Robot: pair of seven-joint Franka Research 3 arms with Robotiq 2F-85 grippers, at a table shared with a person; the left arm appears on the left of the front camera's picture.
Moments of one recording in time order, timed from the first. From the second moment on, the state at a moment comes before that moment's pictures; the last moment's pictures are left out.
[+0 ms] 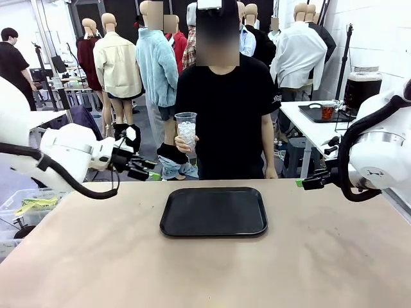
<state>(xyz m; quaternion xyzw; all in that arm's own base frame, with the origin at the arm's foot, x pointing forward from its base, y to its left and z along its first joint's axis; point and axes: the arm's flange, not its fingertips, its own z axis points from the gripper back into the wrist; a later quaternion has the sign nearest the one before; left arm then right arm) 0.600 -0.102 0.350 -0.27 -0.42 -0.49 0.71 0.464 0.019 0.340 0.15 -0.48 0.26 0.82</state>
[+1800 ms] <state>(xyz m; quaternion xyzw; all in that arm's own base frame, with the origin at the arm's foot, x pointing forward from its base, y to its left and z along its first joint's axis) 0.580 -0.078 0.351 -0.18 -0.40 -0.41 0.79 0.464 0.019 0.340 0.15 -0.48 0.26 0.82</state>
